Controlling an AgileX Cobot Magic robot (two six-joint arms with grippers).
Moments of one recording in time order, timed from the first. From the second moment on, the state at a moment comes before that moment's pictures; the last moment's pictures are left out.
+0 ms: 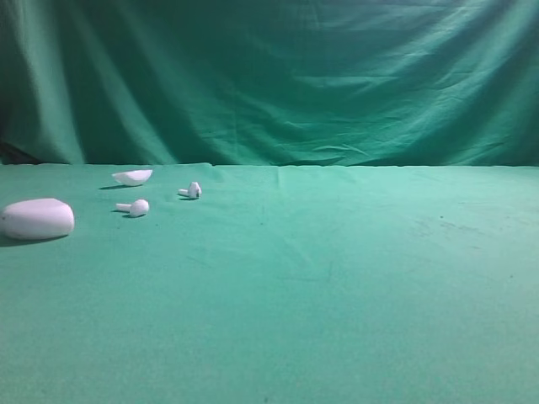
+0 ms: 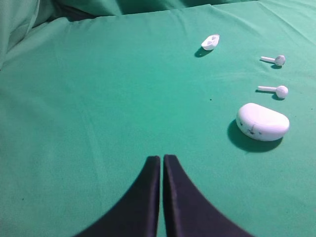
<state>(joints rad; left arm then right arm) -0.05 -0.01 0.02 0.00 0.36 0.08 0.13 -0.01 0.03 -0.05 0.29 0.06</state>
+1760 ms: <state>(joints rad) -0.05 -0.01 0.02 0.00 0.36 0.08 0.48 1.74 -1.47 0.11 0.95 -0.23</state>
